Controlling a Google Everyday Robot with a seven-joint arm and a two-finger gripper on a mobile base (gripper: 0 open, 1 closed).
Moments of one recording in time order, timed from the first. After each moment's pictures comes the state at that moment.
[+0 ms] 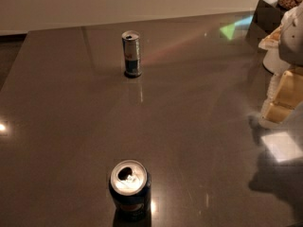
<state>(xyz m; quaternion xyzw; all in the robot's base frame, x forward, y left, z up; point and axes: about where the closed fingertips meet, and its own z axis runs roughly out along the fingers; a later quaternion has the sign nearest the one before) 0.438 -0.216 0.977 -0.60 0.78 -0.04 0.16</state>
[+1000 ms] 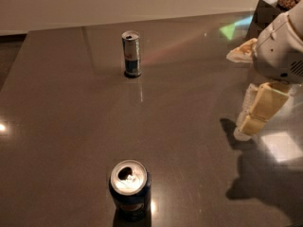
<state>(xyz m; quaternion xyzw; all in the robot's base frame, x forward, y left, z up) 0.426 -0.161 0.961 -0.65 0.73 0.05 0.20</state>
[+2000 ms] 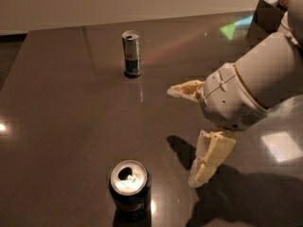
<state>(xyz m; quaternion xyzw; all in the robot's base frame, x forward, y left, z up) 0.368 -0.055 0.918 -0.73 0.61 0.18 0.26</state>
